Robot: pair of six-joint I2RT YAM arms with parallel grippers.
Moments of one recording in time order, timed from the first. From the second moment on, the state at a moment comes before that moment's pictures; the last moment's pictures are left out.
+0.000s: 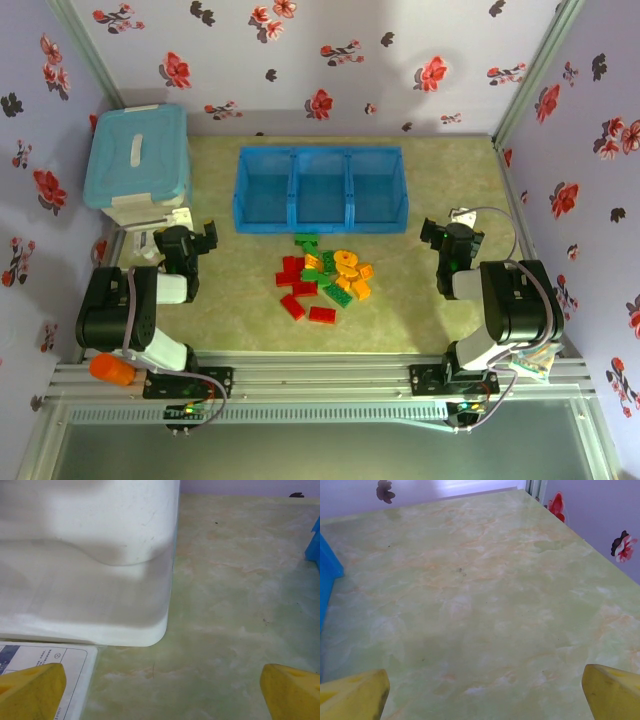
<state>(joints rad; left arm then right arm) -0.03 1.54 0.36 0.79 -0.25 -0.04 0.04 1.55 0.36 0.78 0.28 0.14</state>
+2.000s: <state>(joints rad) -0.62 0.95 0.69 -0.40 -0.17 -0.56 0.22 0.89 0.73 -0.55 0.00 0.57</state>
